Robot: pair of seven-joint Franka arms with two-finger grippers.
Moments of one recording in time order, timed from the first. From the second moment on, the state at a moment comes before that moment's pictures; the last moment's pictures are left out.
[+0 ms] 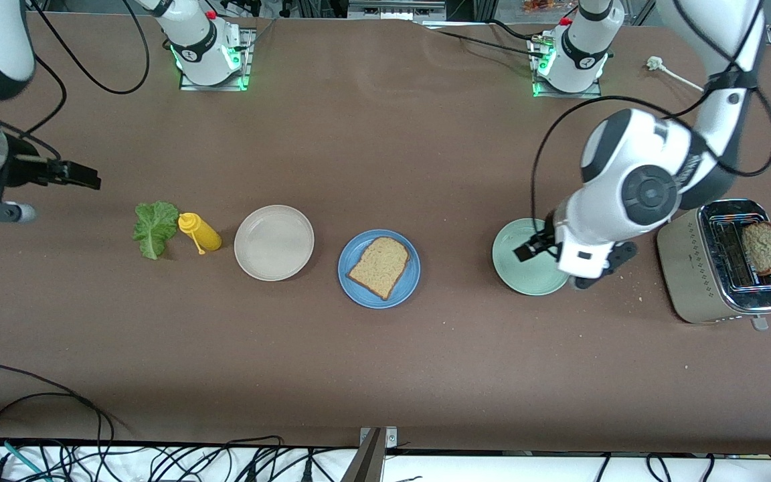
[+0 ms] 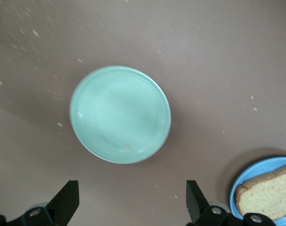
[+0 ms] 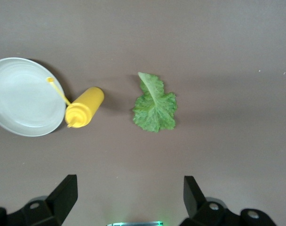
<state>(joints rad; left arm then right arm) -0.07 0.41 -0.26 -1.55 0.01 1.80 -0.91 0.06 0.15 -0.10 -1.65 -0.02 1.58 0.03</state>
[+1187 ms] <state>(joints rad) 0.30 0.12 -0.26 -1.65 -0.04 1.58 -0.17 0.02 0.44 -0.12 -2.07 -0.05 2.37 -0.10</state>
